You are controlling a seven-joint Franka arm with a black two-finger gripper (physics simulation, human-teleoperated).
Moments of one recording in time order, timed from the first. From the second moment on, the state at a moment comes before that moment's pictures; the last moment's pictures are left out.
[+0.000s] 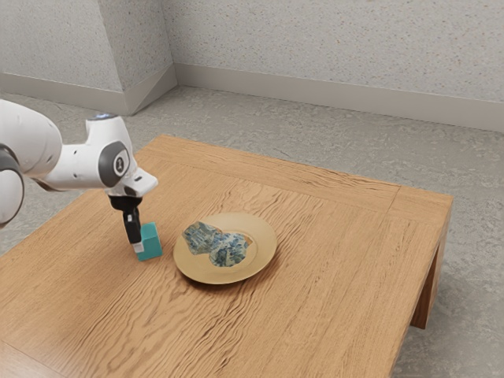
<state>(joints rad) 0.00 0.45 0.29 -1.89 -0.21 2.19 1.19</state>
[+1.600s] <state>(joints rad) -0.22 0.38 0.34 -1.64 -0.24 2.04 1.24</state>
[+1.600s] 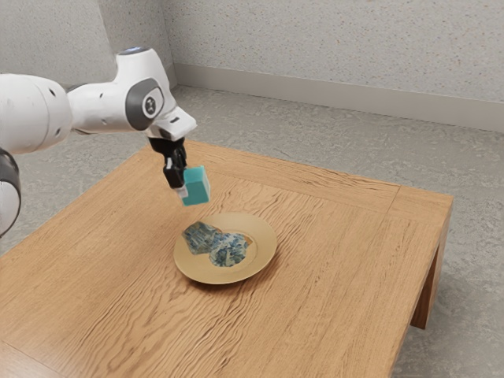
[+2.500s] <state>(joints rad) -0.32 0.41 0.34 -1.78 -0.30 2.10 1.25</state>
